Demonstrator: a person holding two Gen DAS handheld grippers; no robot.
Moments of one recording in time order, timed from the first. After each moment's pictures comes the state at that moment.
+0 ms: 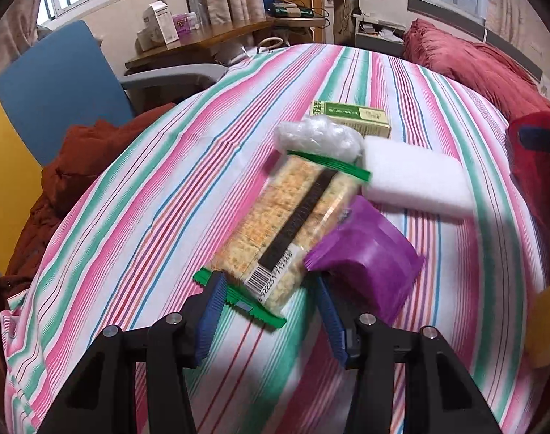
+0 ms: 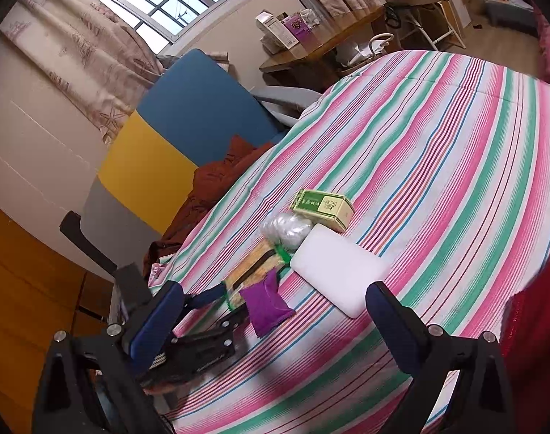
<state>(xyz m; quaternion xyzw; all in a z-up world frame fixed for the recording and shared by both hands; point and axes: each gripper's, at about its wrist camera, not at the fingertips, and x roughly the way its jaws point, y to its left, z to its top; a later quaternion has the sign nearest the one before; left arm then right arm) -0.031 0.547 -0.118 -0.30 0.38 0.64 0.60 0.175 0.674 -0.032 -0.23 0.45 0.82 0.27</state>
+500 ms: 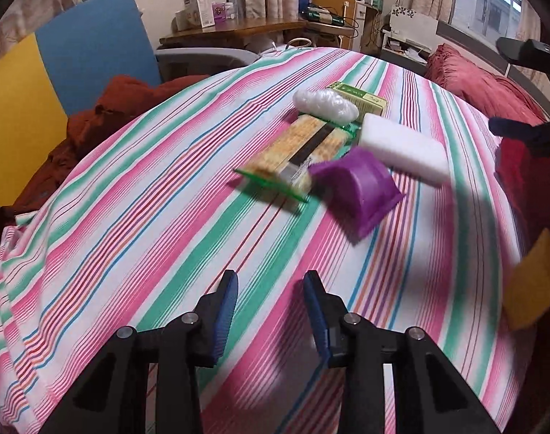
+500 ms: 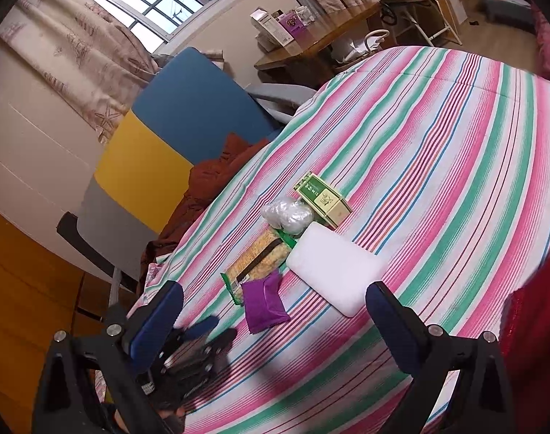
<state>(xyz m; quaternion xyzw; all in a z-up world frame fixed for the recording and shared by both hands) -0.037 0.468 -0.115 -0.34 0.33 0.66 0.58 0.176 0.675 -0.034 -0.23 0.45 0.82 0.27</state>
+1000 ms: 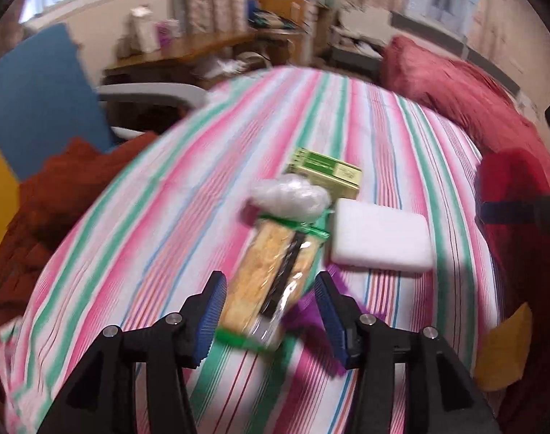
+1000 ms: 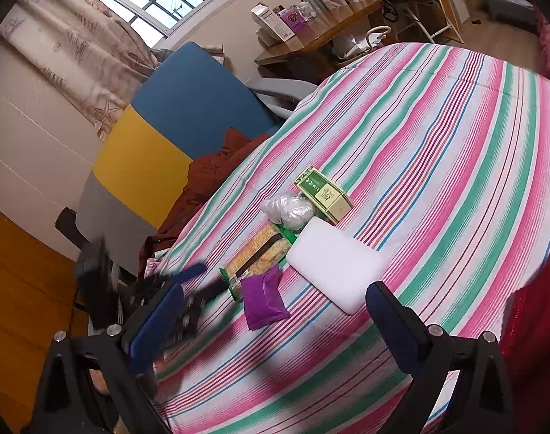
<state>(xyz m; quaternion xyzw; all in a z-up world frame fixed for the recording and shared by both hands) -0.031 0.584 -0.083 -0.33 0.36 0.57 0.66 0.171 0.675 -0.037 -0.24 0.45 0.82 0.27</state>
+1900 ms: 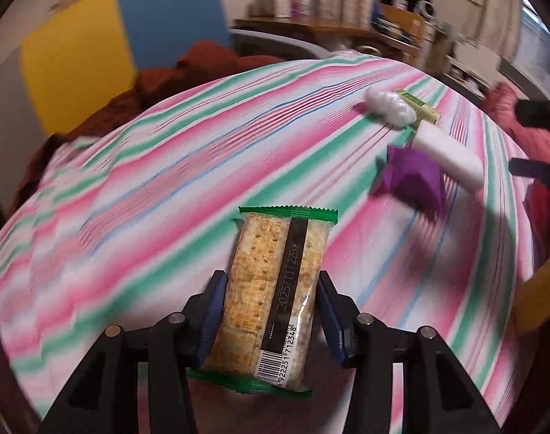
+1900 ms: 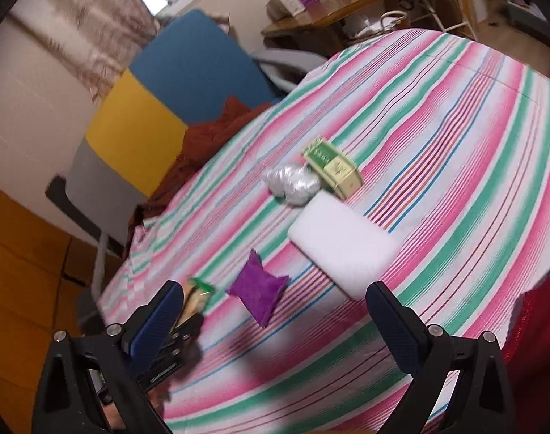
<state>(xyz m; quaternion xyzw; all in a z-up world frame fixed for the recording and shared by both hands) -0.034 0.403 -0.109 -0.40 0.27 0.74 0.48 0.143 0.669 -0.047 -0.32 0.43 0.81 0.24</state>
